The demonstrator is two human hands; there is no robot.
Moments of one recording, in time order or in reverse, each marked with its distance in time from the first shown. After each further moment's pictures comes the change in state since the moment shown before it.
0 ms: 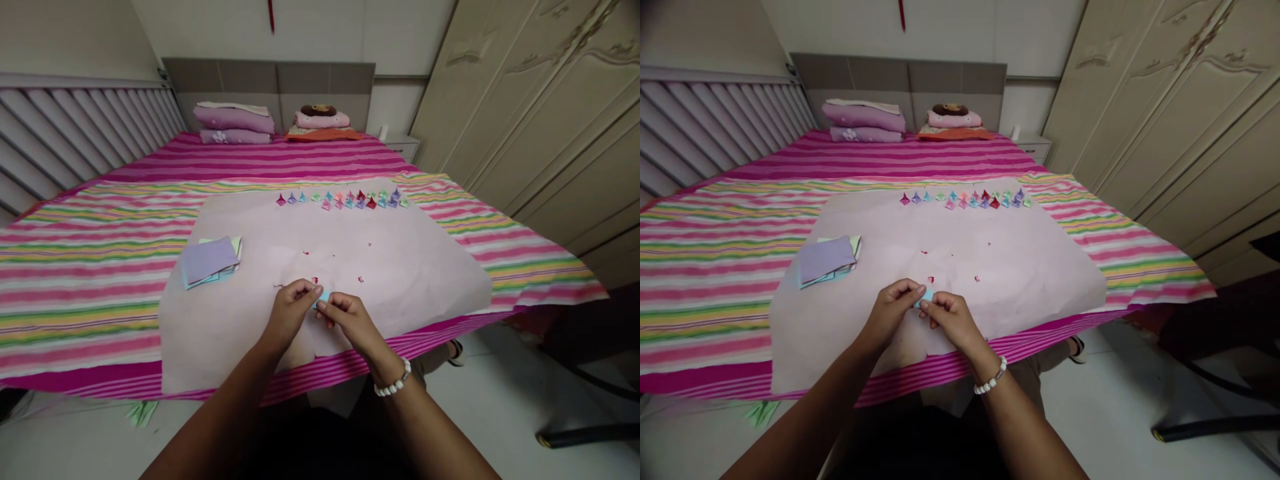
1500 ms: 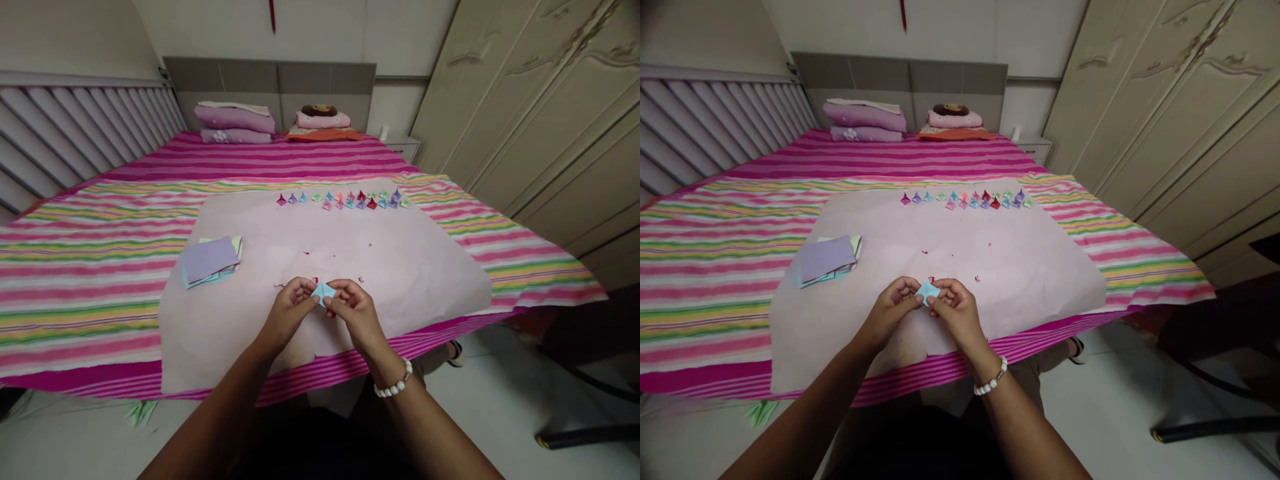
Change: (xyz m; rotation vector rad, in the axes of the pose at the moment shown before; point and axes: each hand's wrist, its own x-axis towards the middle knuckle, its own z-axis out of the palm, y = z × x) left_hand -0.002 -0.012 -0.008 -0.094 -0.067 -0.020; right_hand 0.002 -0.001 0.001 0.159 0.194 -0.088
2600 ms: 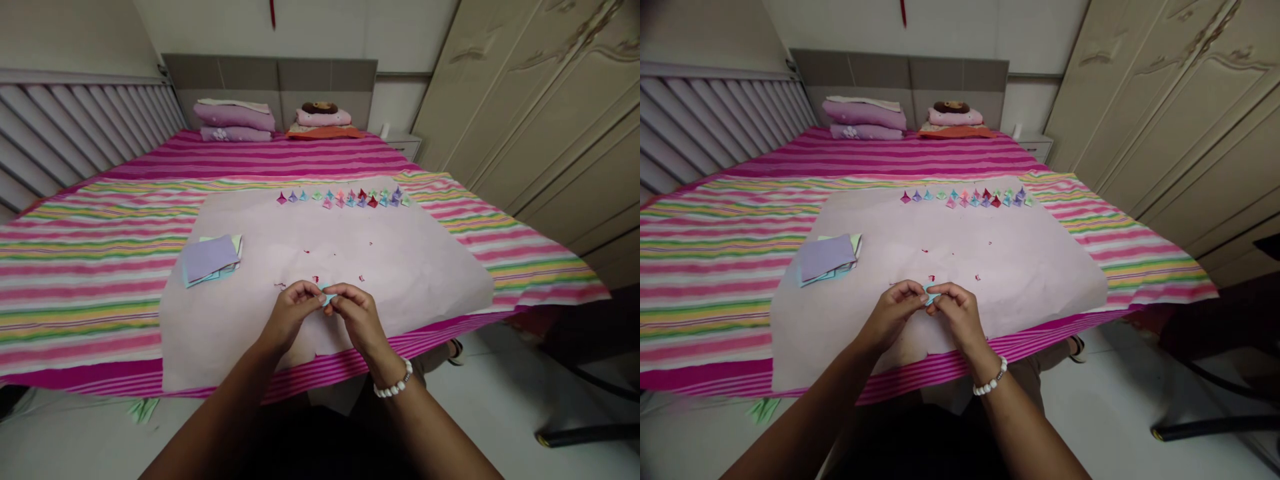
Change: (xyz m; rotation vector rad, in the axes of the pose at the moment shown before) left_hand -0.003 -0.007 0.007 -0.269 -0.065 -0.051; right_hand -0.003 0.001 0.000 0.094 -0.009 0.013
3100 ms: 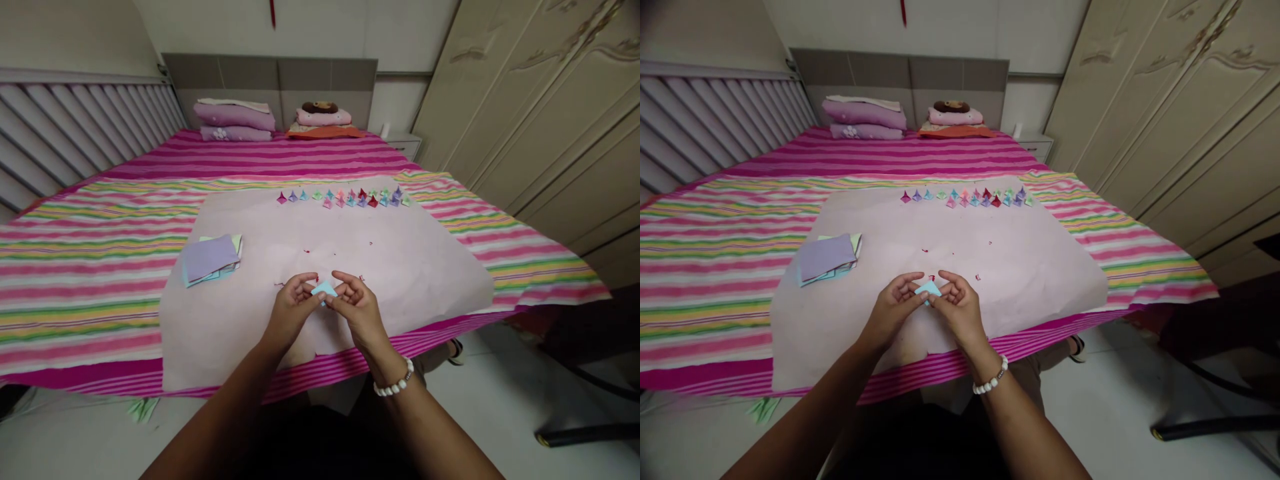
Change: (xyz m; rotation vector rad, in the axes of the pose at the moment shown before) left_hand 0.002 0.005 0.002 0.174 0.168 0.044; right_hand 0.004 -0.001 0.001 -0.039 0.084 -0.049
